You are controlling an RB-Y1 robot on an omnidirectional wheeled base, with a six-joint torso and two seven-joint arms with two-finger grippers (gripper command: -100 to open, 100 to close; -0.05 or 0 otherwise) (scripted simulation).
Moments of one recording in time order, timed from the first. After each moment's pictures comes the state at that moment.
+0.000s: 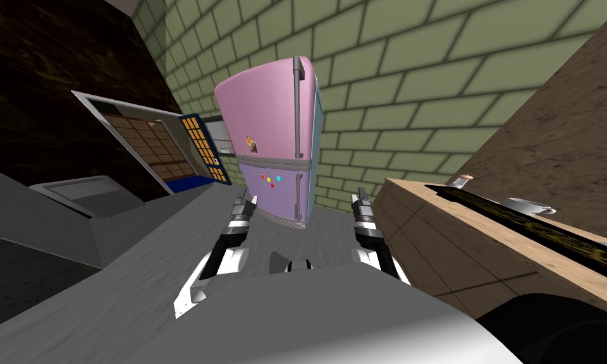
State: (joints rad) left arm 0.27 0.17 0.00 -2.05 0.07 -0.32 0.16; right arm 0.48 0.04 -0.07 -2.26 0.00 -0.37 0.17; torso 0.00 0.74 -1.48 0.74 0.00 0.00
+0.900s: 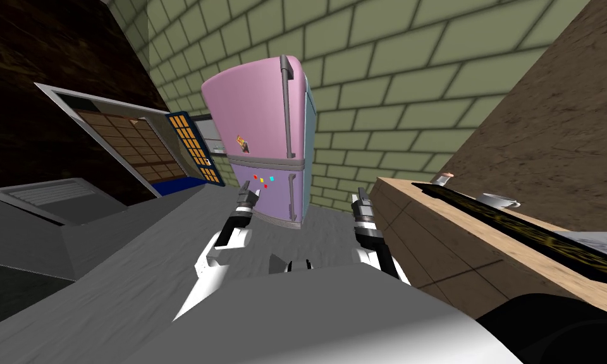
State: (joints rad) left arm 0.04 0.20 0.07 -1.89 0.09 -0.19 0.26; right arm 0.48 0.04 -0.07 -2.26 0.00 -0.37 0.17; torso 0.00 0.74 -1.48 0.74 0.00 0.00
